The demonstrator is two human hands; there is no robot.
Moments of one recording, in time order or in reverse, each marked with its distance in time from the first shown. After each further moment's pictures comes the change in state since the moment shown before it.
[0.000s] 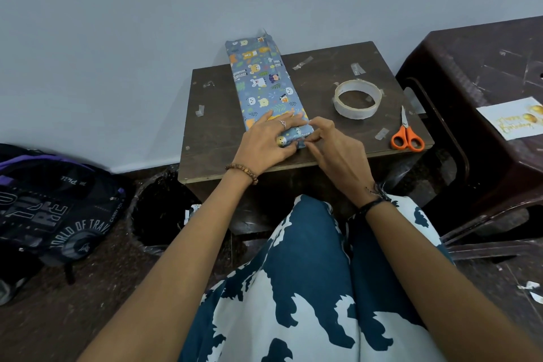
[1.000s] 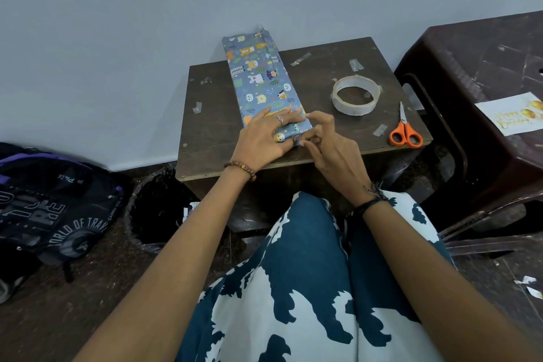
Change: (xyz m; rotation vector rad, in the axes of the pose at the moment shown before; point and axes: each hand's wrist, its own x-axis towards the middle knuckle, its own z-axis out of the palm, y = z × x) left_hand 0.002 -0.002 0.000 -0.024 -0.003 -0.073; right_hand -0.003 -0.006 -0.001 0.175 -0.143 0.163
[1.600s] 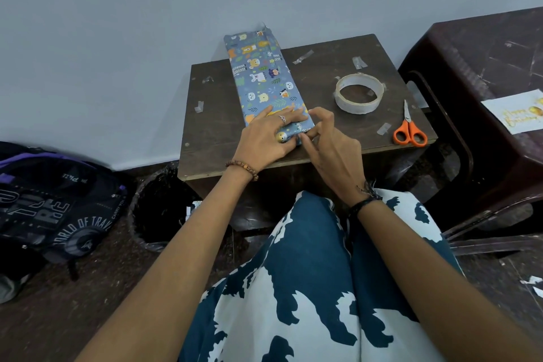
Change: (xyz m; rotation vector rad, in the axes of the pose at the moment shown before) left_hand -0.002 0.000 0.004 -0.023 0.051 0.069; right_hand 0.003 -0.003 0.014 -0.241 0.150 0.028
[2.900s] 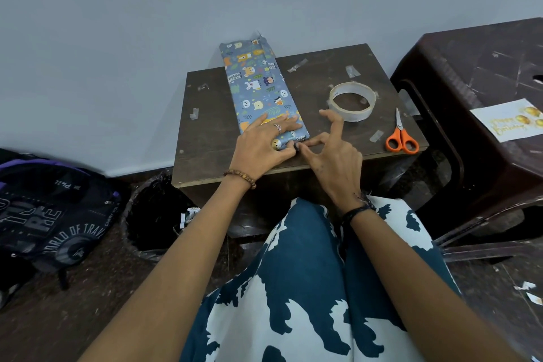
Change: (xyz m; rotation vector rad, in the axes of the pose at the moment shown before) left_hand 0.000 0.000 0.007 0.019 0.069 -0.008; right_hand 0.000 0.000 -0.009 0.103 -0.077 0.333
